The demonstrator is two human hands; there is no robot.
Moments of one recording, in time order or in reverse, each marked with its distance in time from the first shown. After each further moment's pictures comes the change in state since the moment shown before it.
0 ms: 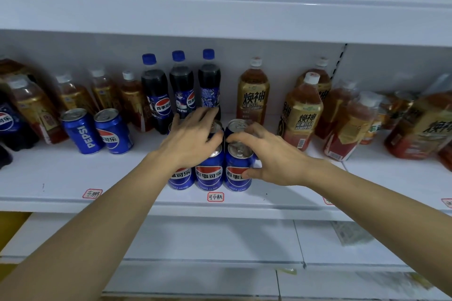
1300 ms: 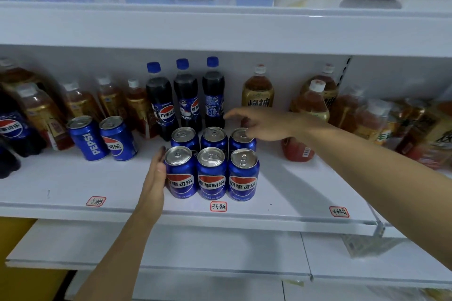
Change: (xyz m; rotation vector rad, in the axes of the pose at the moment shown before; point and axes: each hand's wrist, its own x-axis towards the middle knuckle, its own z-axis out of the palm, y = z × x) left_hand -0.086 -0.055 0.070 -1.266 0.299 -0.483; right_hand 0.087 0.032 -0.047 0.235 -0.253 0.078
